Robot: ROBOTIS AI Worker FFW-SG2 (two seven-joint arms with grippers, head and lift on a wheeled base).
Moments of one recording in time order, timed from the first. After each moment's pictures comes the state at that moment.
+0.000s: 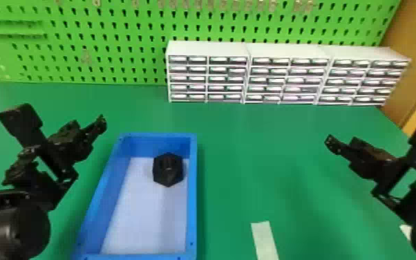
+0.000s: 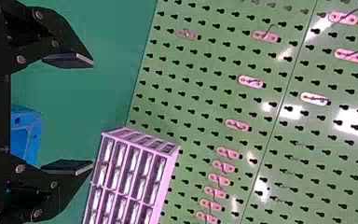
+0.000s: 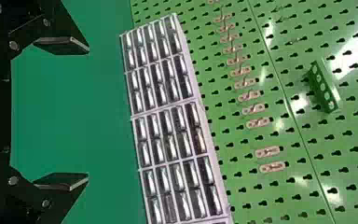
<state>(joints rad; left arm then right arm) -0.07 0.11 0.16 -1.72 0.38 0.36 -0.14 -0.08 -0.16 -0.36 -1.67 -0.32 0.49 0.53</state>
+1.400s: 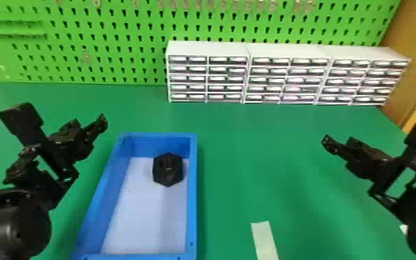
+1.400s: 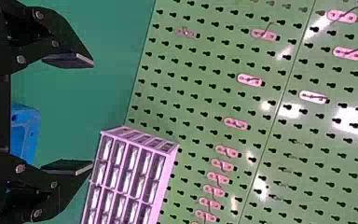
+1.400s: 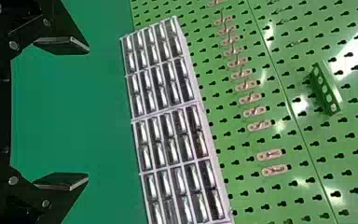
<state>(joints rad) -0.07 0.11 0.15 -1.72 0.38 0.36 -0.14 -0.09 -0.16 -0.35 -1.66 -0.32 0.49 0.53</state>
